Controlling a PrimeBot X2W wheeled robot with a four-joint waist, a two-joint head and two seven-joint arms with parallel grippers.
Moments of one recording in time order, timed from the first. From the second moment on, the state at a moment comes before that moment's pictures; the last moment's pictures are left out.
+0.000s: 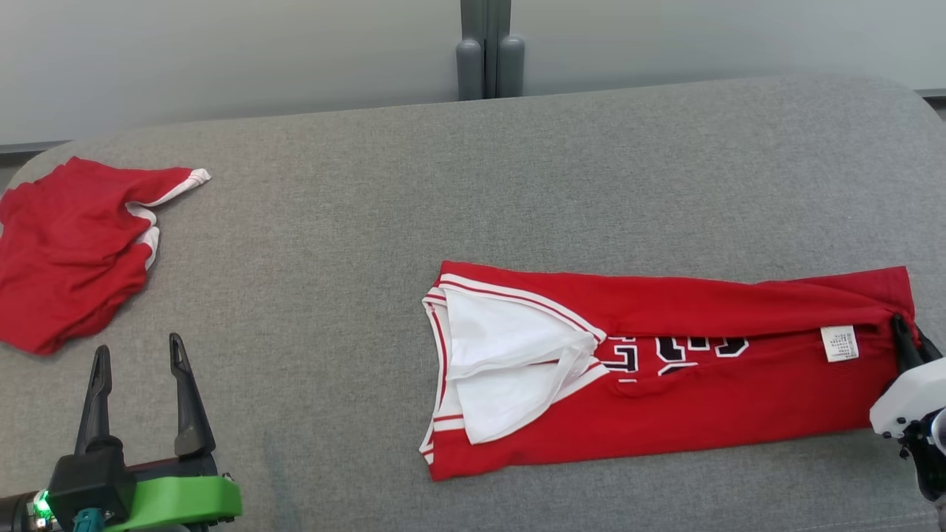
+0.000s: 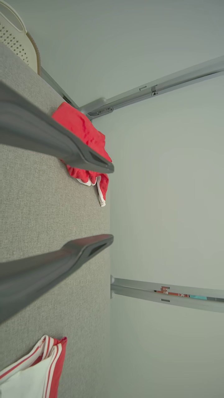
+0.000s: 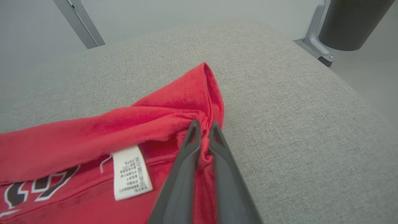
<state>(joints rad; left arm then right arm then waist) 0.05 0.05 0.11 -0.01 -0.07 0.03 -0.26 -0.37 -0.50 0.23 0.87 0.73 0.13 -0.26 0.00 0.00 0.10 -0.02</state>
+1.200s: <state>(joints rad) -0.02 0.05 0.02 0.03 -0.08 0.04 -0.26 -0.41 -0.09 0.49 0.43 0.68 0.13 -0.13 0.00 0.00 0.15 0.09</state>
